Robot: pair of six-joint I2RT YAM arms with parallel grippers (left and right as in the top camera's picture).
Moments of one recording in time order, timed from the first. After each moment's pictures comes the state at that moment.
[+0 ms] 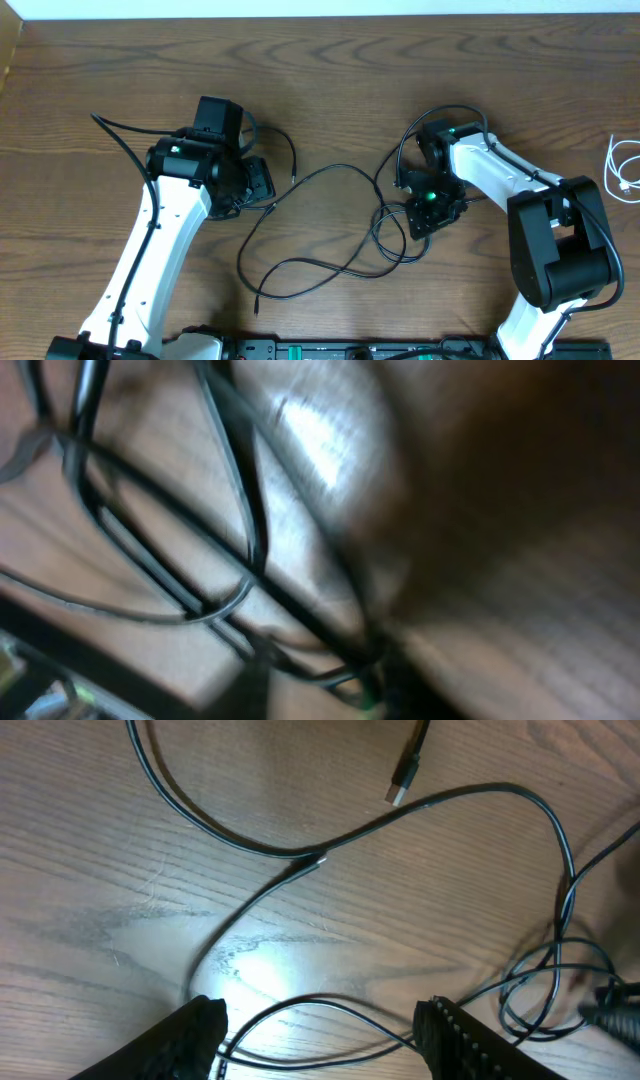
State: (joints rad) left arm -0.19 1.40 1.20 -1.15 0.12 -0.50; right arm 0.31 1.92 1.16 -1.08 -0.28 -0.24
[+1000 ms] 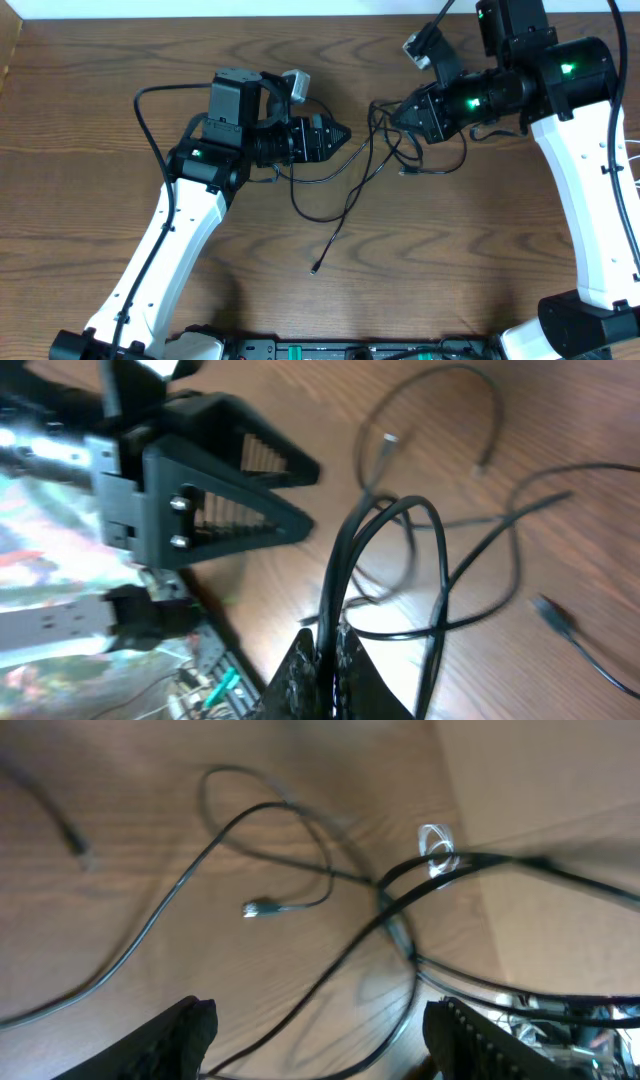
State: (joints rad) left arm -0.29 1.41 1.19 -0.52 0.71 -0.44; right arm 0.28 1.70 2.00 -1.41 -0.70 -0.14
